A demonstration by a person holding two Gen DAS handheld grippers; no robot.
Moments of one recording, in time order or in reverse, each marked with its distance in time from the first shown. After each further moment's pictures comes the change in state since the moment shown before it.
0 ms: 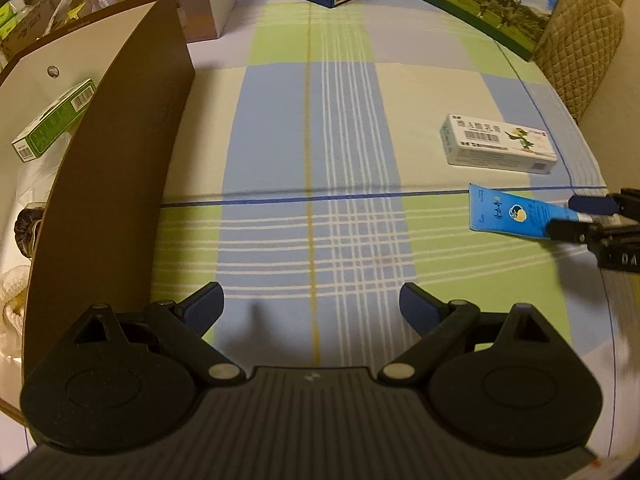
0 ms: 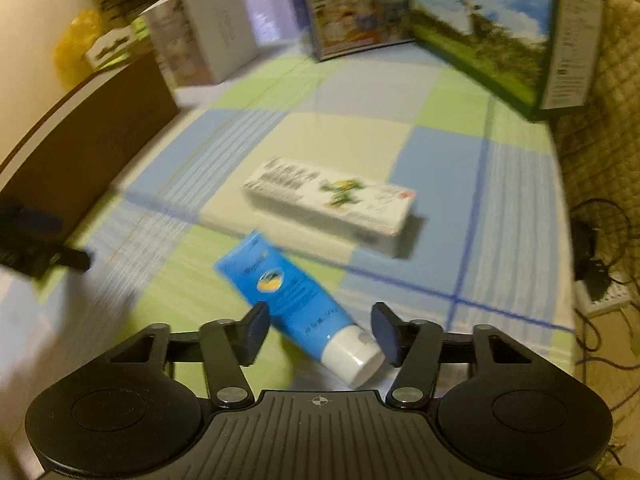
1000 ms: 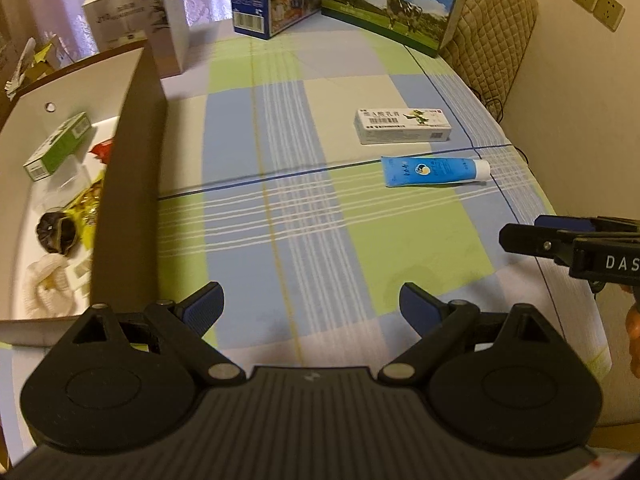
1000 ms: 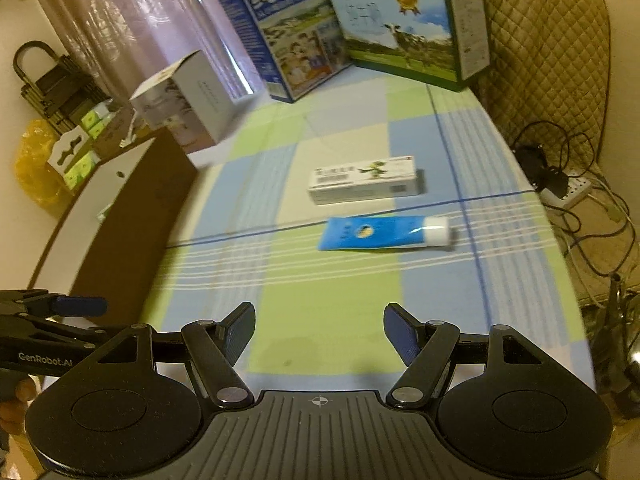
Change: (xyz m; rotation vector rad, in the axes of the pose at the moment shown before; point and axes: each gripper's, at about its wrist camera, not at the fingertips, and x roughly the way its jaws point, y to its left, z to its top) left arm -0.098 -0.012 -0.052 0.133 -0.064 -0.119; right arm -0.107 0.100 -0.041 0.379 -0.127 -0.094
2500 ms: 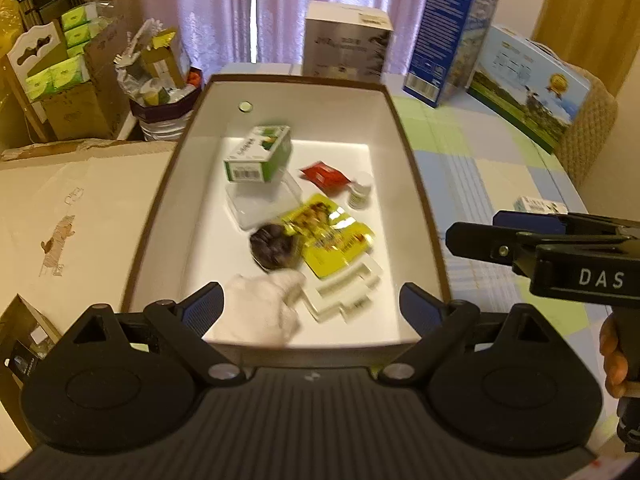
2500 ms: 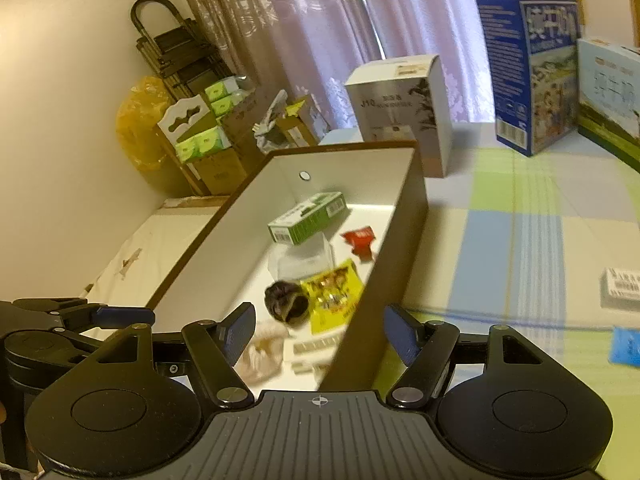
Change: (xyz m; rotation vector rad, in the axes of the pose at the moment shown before) left arm -0.079 0.228 -0.025 -0.207 -0.137 0.103; right arm 0.094 0.267 0.027 -0.240 -0.046 0.241
